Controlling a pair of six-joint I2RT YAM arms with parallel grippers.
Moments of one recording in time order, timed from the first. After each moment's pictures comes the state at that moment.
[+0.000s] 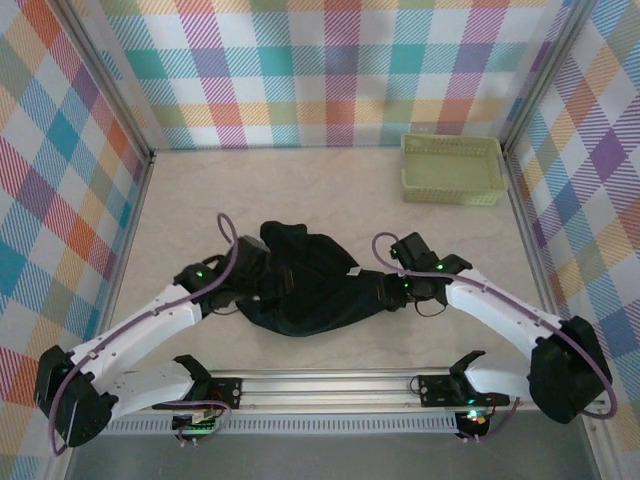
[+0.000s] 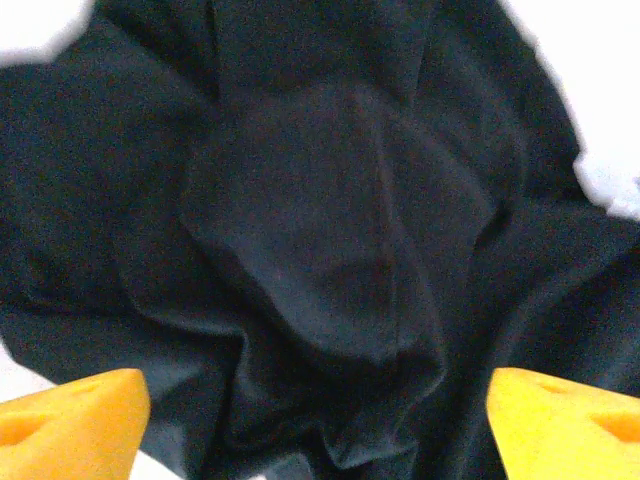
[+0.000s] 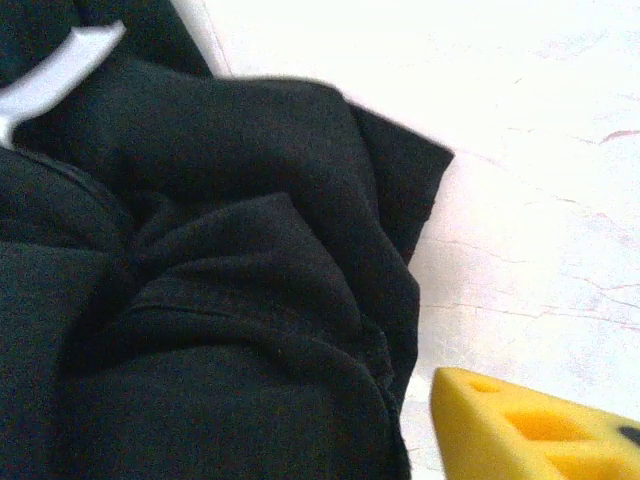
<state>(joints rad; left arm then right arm) -0.66 1.07 0.86 -0.76 -0.11 -0.74 0.58 1.19 0.75 -0.72 0.00 0.42</state>
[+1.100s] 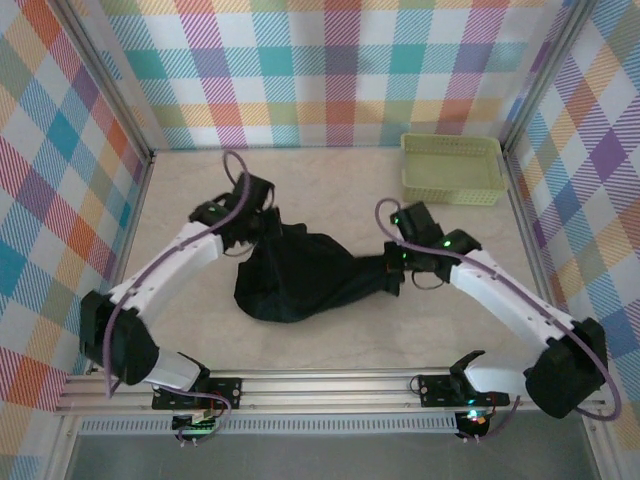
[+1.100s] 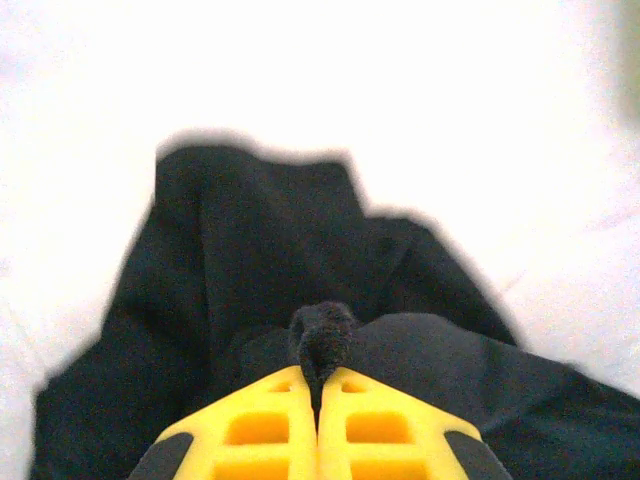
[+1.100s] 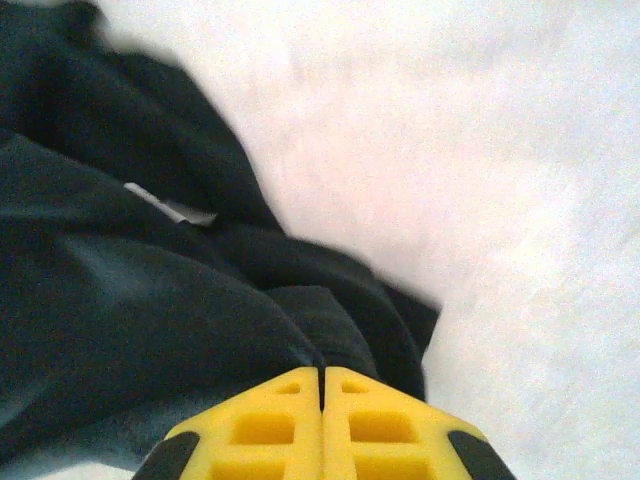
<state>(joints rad) -0.48 1.41 1.32 -0.77 -0.09 -0.59 0.56 1.22 1.07 -0.80 0.08 0.39</state>
